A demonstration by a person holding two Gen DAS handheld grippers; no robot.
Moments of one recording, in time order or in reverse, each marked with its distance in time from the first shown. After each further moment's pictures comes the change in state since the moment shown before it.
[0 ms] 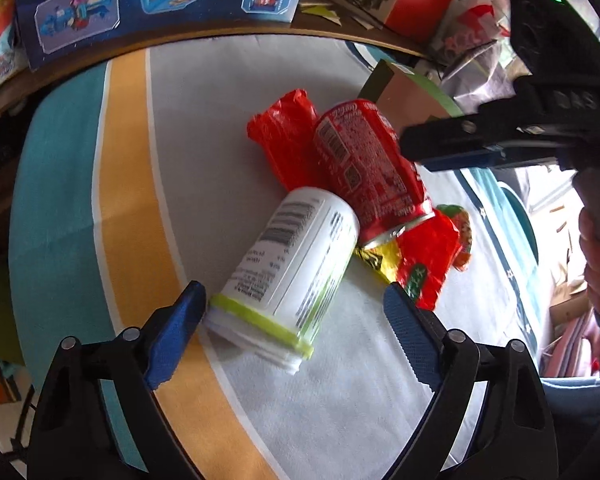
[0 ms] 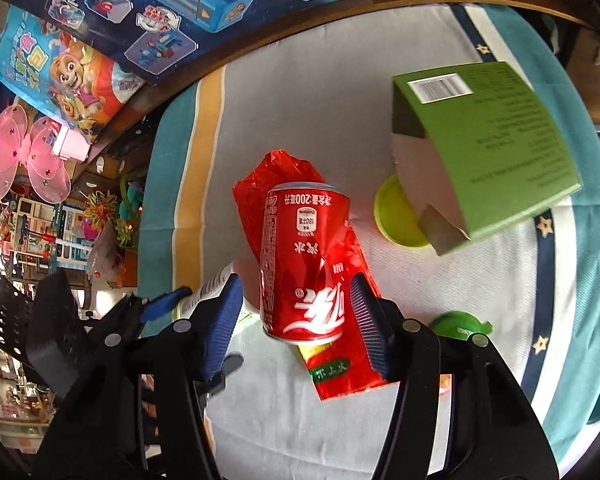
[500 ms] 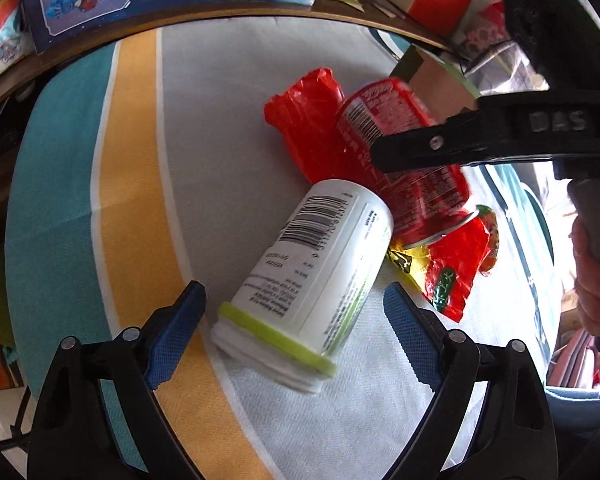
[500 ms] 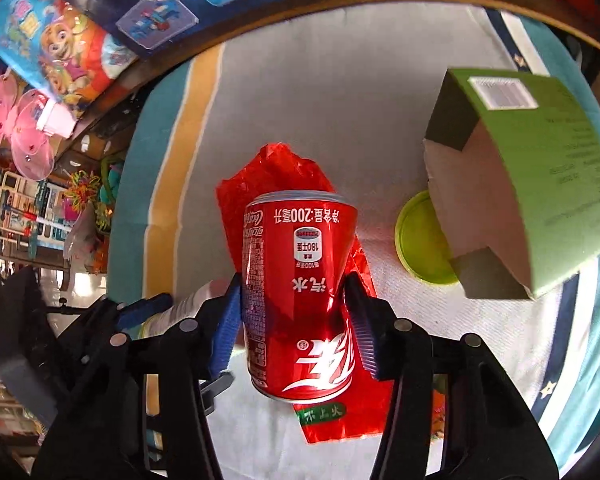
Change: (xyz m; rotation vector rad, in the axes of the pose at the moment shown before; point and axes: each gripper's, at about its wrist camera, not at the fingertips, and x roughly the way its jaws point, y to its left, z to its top) left arm 0.021 0.004 0.008 -0.026 0.042 0.056; right arm 0.020 0.003 0.004 -0.079 -0.006 -0.031
